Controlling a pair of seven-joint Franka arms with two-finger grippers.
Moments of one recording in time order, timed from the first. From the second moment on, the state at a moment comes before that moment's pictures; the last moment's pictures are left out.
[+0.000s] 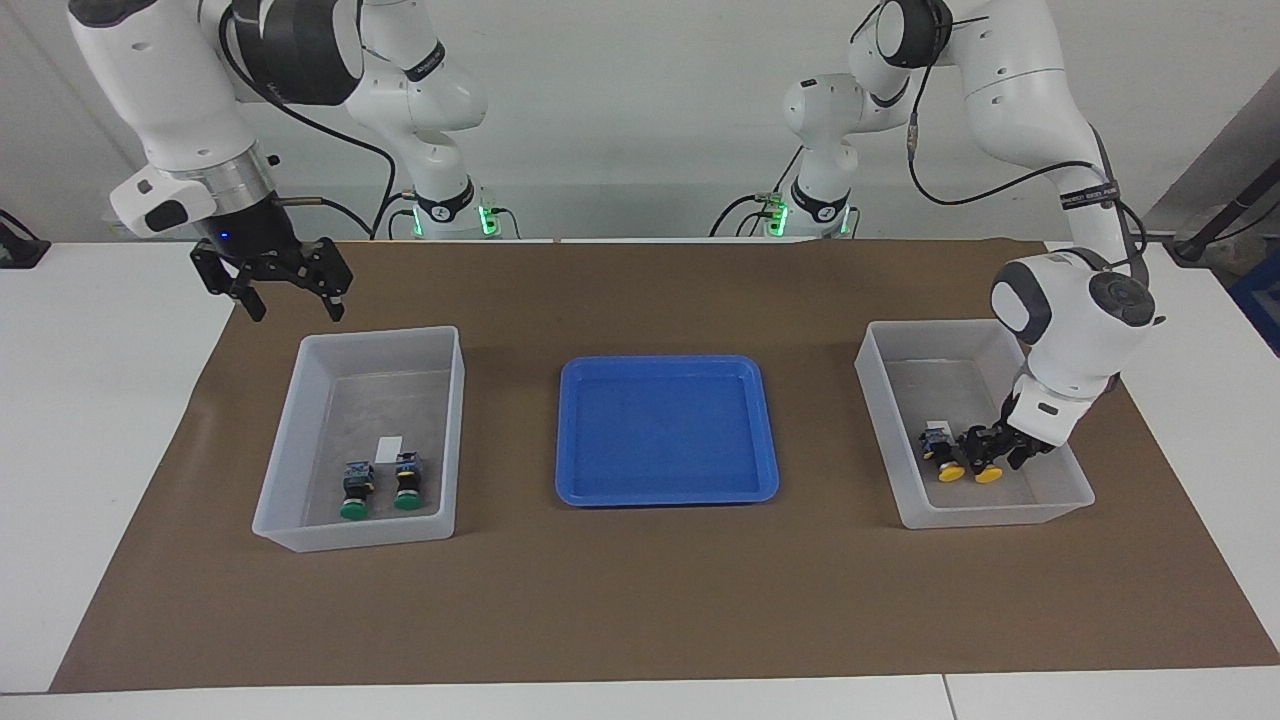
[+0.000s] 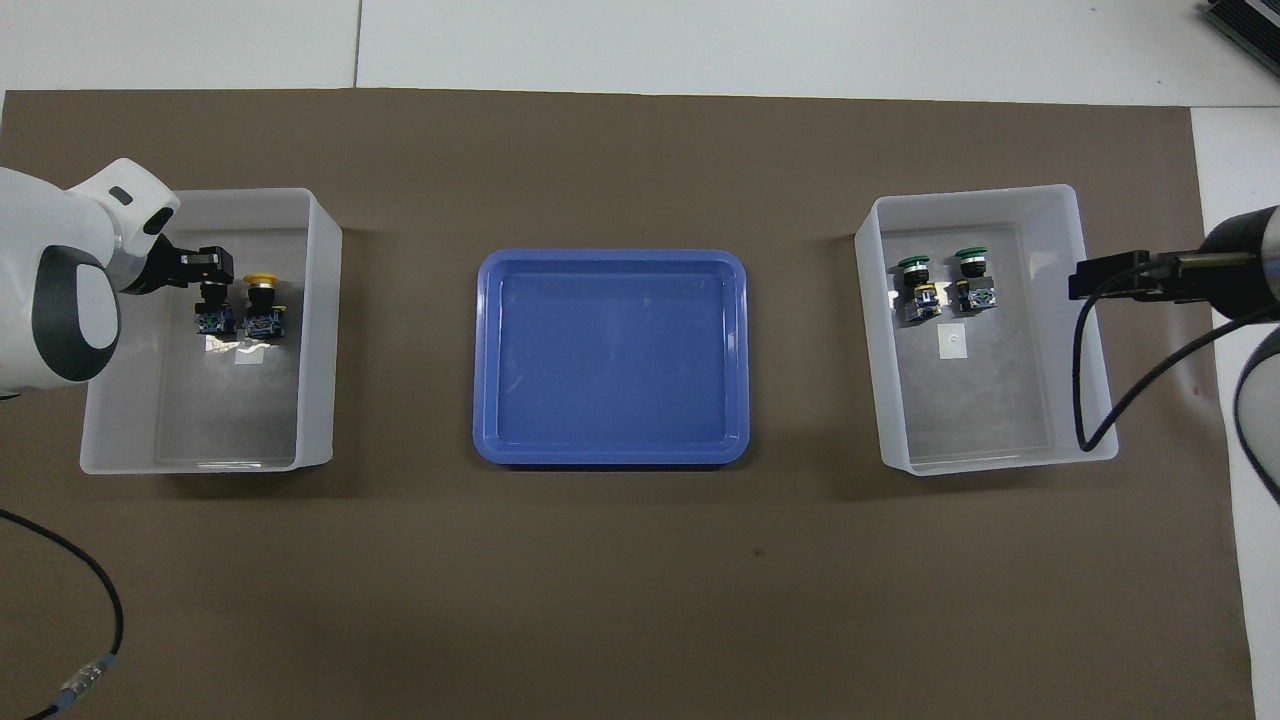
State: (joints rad) left arm 0.06 0.41 0.04 -1.79 0.00 2.33 0.07; right arm -0.02 -0.02 -0.02 -1.68 0.02 1.78 0.01
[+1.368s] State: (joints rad) left arm -0.09 0.35 0.02 -1.27 0.00 1.53 0.07; right arm -0.02 -0.02 -0.01 -1.65 -0.01 1.63 0.01
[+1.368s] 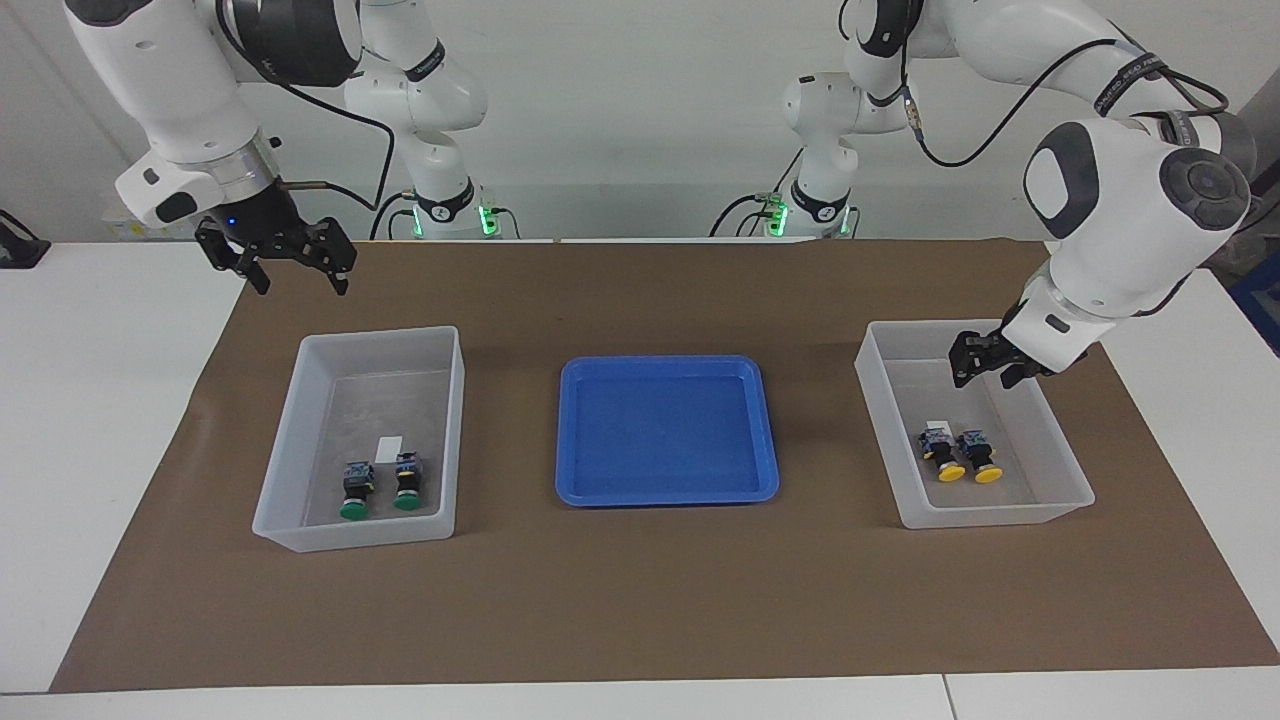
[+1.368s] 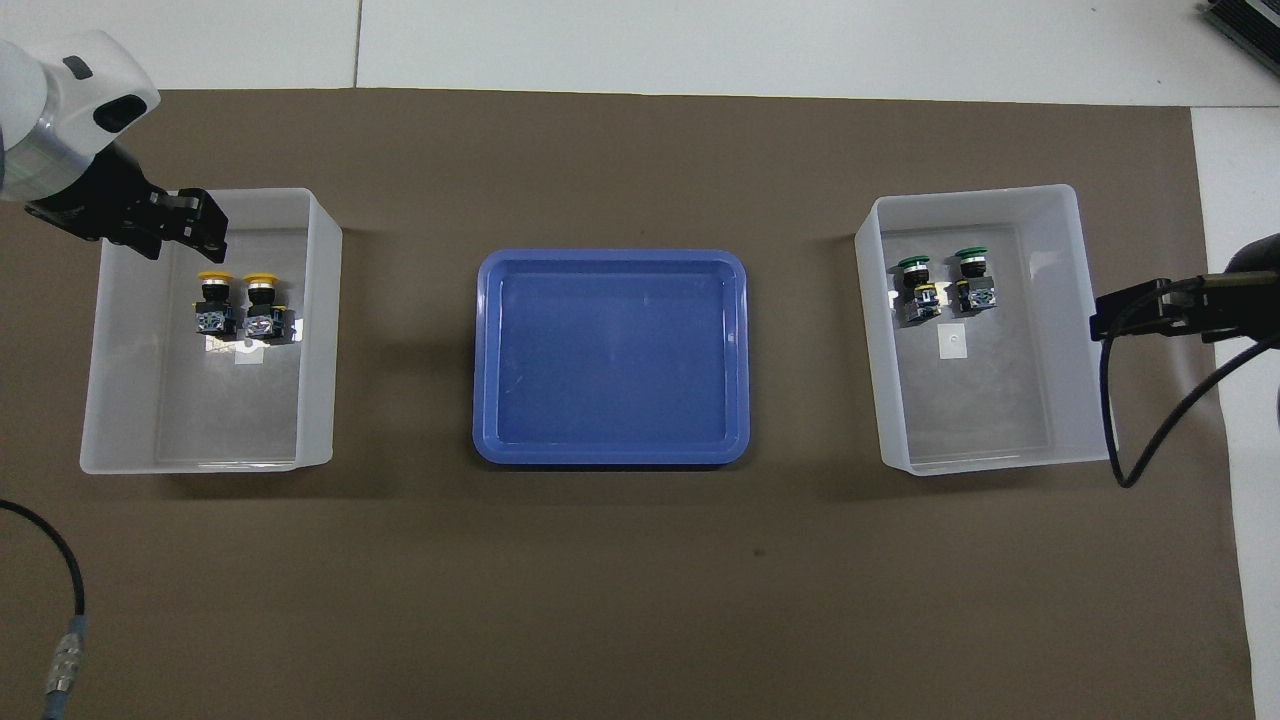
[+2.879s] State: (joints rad) left arm -0.12 0.09 0.02 -1.52 0.00 1.57 0.05; right arm -0.02 -0.02 -0.01 -1.65 -0.01 1.63 0.01
